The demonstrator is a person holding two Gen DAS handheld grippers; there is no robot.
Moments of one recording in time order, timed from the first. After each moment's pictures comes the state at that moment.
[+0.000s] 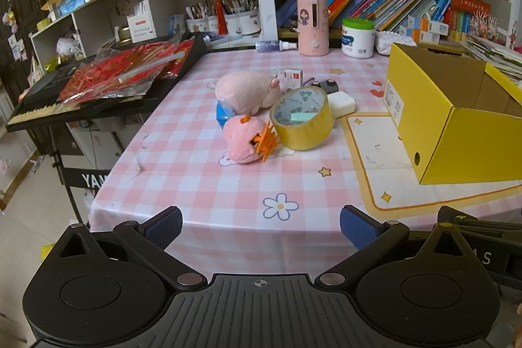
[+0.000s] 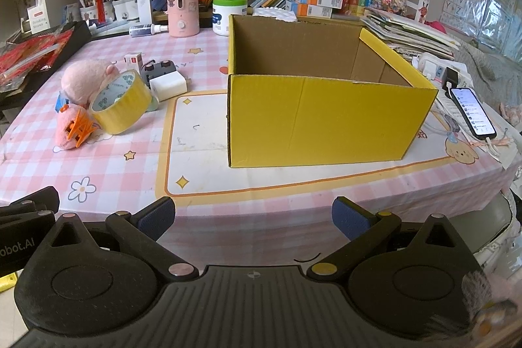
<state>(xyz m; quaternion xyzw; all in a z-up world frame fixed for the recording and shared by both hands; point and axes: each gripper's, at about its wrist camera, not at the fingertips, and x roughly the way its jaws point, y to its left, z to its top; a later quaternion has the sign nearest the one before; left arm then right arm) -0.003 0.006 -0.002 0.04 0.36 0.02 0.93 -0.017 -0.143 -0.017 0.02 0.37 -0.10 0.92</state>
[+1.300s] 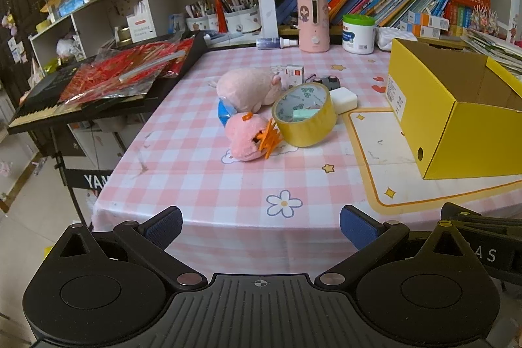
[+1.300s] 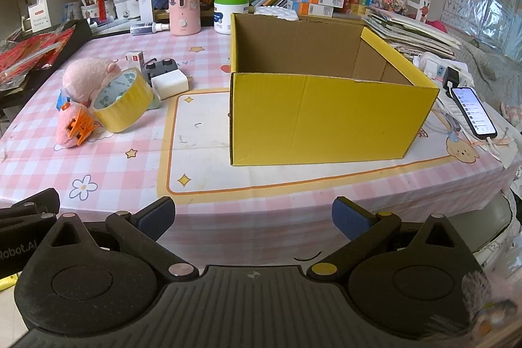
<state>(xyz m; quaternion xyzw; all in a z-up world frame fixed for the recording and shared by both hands) -0.002 0.004 -0.003 0.05 0.36 0.02 0.93 -0.016 -0.144 -0.016 0.02 0.37 -0.10 0.92</state>
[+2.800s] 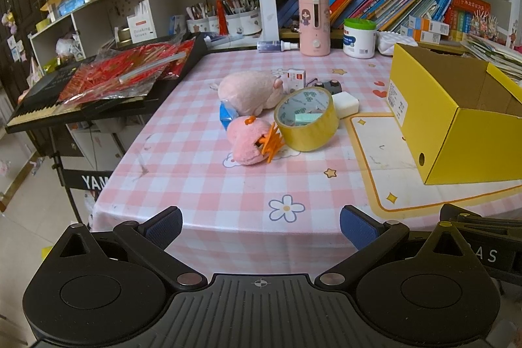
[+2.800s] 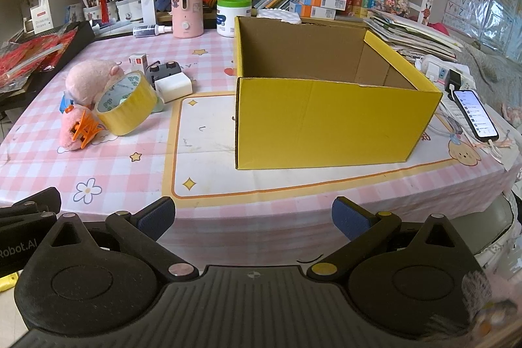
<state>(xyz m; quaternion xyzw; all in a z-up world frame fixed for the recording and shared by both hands) -0.001 0.009 0.000 0.05 0.36 0.02 0.93 -0.015 -0.140 -0.012 0.02 0.37 -0.10 0.92</state>
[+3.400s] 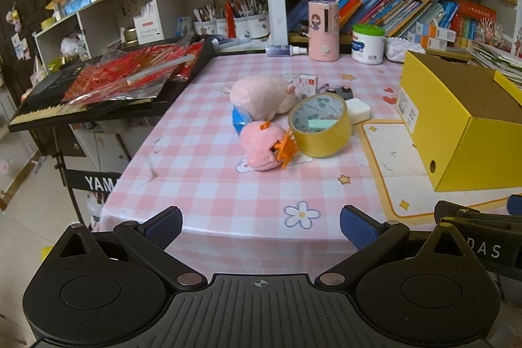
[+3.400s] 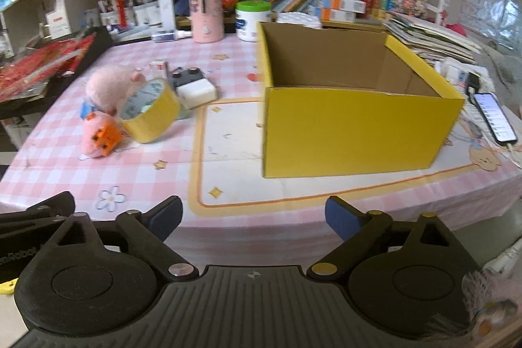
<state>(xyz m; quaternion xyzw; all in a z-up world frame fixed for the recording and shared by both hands) 0.002 0.027 0.002 0.04 0.35 0.02 0.94 -0.007 -0.125 -0.007 0.03 0.37 -0.05 0.93</state>
